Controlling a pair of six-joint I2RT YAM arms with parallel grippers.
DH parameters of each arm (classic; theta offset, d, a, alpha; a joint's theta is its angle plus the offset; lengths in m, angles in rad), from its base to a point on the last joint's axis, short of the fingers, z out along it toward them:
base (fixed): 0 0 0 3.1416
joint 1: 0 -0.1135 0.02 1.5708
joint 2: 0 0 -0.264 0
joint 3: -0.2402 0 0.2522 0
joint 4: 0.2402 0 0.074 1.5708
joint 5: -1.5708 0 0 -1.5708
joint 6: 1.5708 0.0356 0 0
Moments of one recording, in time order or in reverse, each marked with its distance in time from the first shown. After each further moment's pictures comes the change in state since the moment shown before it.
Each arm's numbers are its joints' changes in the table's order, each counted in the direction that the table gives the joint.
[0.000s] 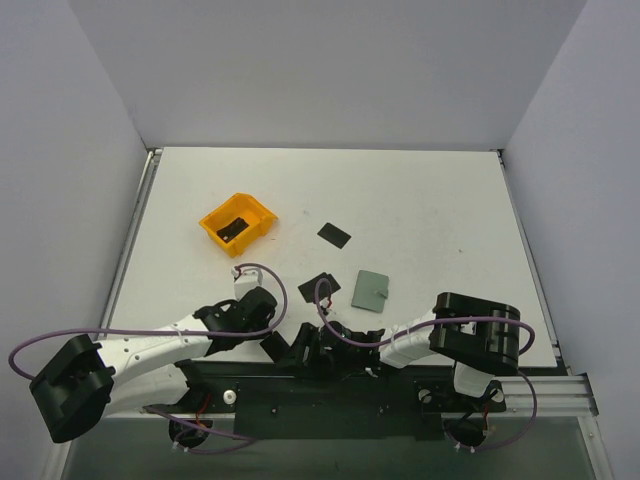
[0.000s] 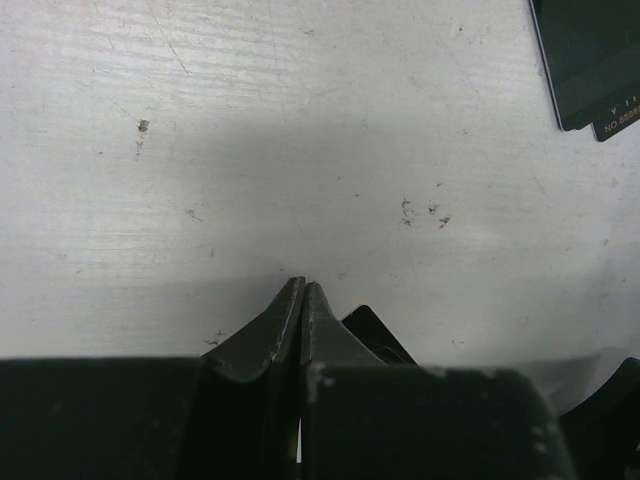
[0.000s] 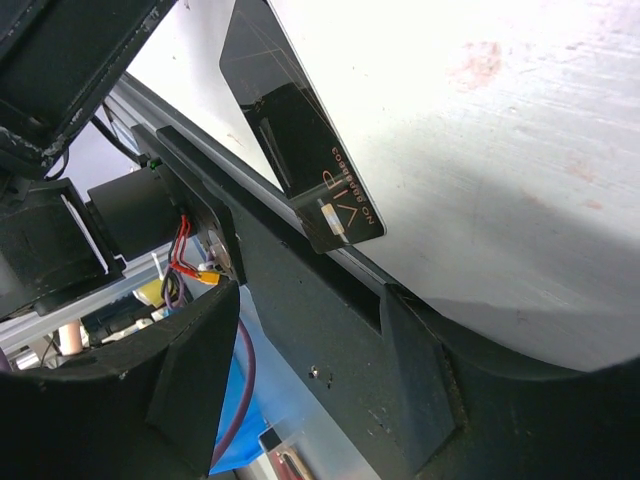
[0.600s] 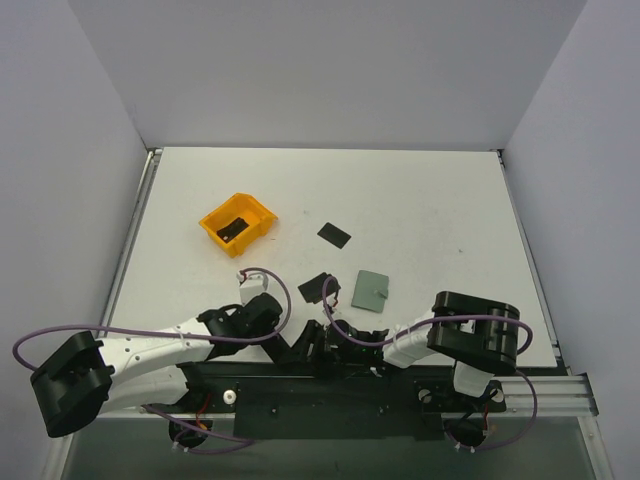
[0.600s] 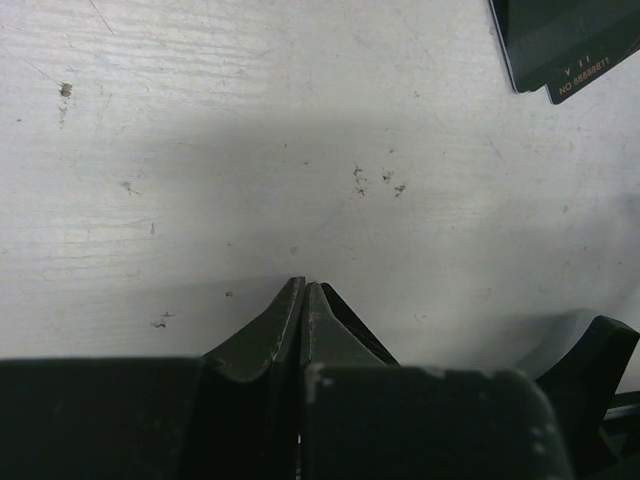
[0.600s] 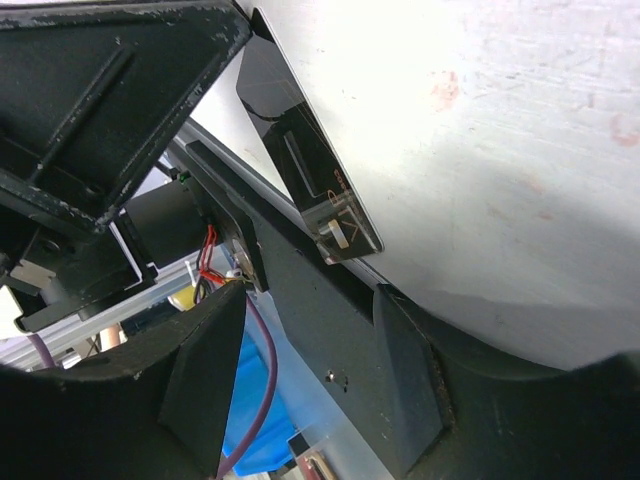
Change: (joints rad) left arm 0.074 0.002 0.009 -0.028 -0.005 -0.068; right arm 0.024 0.003 0.050 -0.092 -0.003 0.057
